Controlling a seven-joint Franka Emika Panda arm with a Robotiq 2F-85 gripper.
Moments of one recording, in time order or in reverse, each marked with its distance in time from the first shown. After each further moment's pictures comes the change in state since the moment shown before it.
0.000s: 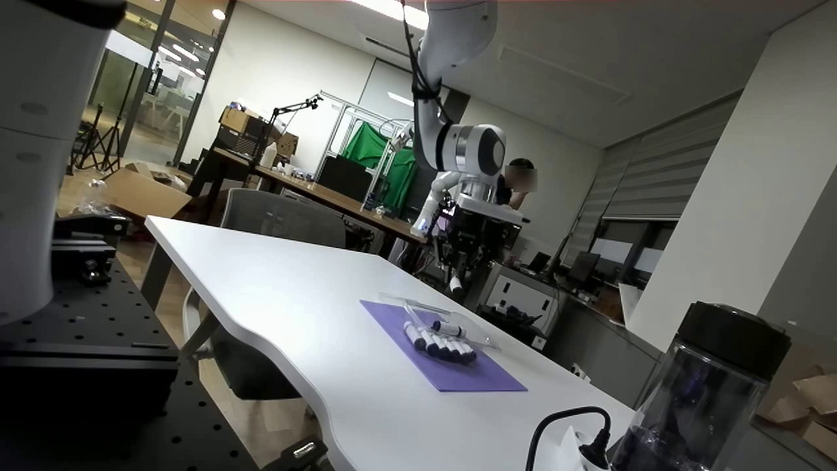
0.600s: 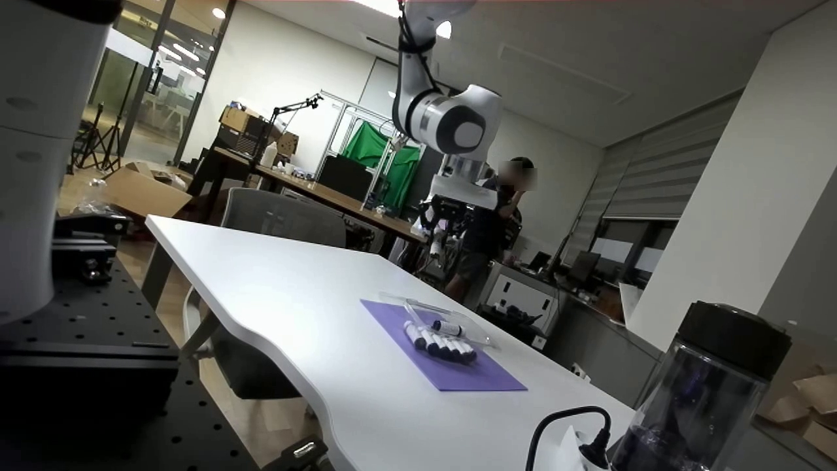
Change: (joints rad) arm -0.114 -0.217 0.179 -0.365 0.416 0.527 -0.158
